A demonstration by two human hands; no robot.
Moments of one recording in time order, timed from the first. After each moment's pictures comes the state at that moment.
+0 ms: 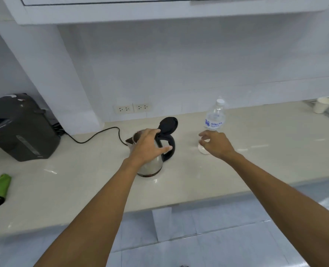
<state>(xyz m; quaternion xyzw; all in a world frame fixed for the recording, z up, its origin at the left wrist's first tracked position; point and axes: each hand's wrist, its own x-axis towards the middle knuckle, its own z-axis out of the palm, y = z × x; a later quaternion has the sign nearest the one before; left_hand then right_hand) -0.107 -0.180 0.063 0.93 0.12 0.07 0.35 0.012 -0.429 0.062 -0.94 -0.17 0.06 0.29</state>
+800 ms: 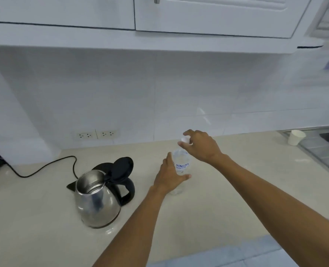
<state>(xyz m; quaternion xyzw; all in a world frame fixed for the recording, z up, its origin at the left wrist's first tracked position) 0.101 -0.339 0.009 0.87 0.12 0.00 0.48 0.180 -0.461 0.128 -0.95 -0.25 -0.02 0.18</state>
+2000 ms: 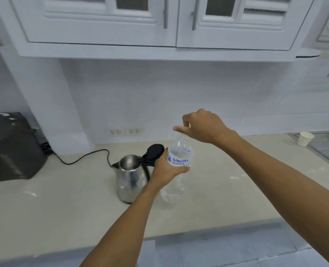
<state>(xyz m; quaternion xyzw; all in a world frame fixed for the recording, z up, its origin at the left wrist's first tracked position) -0.057 -0.277 0.066 0.77 0.11 0.12 0.61 0.025 -0.405 0.242 -0.92 -0.37 -0.13 0.03</state>
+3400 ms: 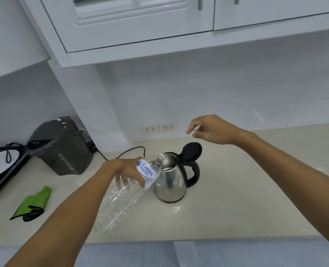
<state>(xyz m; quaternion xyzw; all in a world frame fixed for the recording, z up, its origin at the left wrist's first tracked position) -0.123 -0.062 0.129 0.88 0.26 -0.32 0.24 0.059 -0.338 0.194 -0.83 -0.50 0.09 0.25</state>
